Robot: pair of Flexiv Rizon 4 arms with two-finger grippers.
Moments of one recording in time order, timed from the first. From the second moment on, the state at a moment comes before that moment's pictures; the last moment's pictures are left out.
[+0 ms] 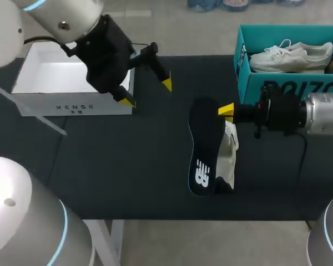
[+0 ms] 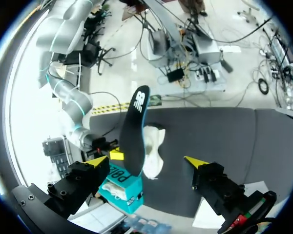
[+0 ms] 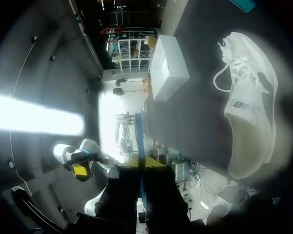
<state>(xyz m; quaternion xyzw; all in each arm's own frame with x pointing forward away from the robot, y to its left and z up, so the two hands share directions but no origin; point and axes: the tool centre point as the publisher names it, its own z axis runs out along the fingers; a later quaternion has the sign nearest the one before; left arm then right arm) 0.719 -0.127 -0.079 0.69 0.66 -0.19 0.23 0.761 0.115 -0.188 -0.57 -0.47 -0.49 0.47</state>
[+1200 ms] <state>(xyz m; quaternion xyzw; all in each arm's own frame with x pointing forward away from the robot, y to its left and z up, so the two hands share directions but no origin) 0.737 -0.066 -0.129 0.53 0.56 -0.45 0.46 0.761 0.115 -0.188 -0.57 -0.47 -0.49 0.47</state>
